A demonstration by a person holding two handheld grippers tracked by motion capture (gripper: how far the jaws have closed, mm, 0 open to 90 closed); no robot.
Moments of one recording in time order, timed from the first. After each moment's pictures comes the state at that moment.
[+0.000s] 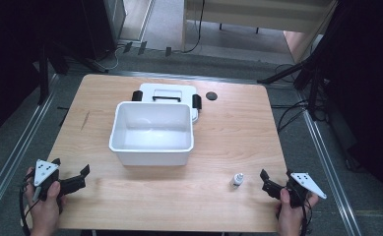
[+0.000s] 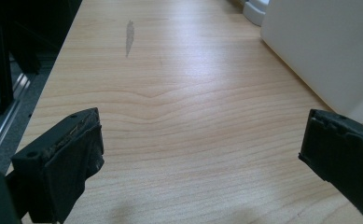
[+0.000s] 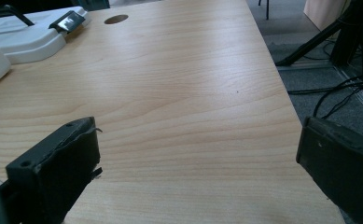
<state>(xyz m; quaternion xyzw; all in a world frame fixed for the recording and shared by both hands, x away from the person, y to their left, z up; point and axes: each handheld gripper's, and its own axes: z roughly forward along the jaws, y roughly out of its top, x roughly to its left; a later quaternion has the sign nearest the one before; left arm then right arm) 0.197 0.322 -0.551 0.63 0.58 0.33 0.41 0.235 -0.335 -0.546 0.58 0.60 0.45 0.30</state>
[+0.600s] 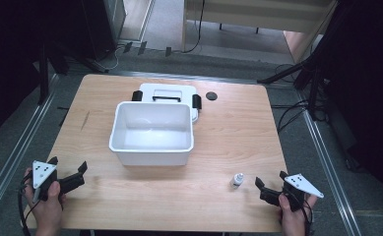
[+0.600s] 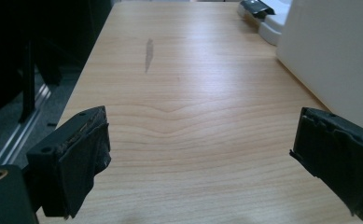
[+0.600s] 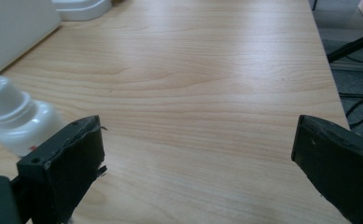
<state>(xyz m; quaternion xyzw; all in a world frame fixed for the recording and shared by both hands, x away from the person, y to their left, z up) 0.197 0.326 -0.551 0.59 0.59 0.35 0.41 0.223 -0.328 -0.539 0.52 0.68 0.44 0.26</state>
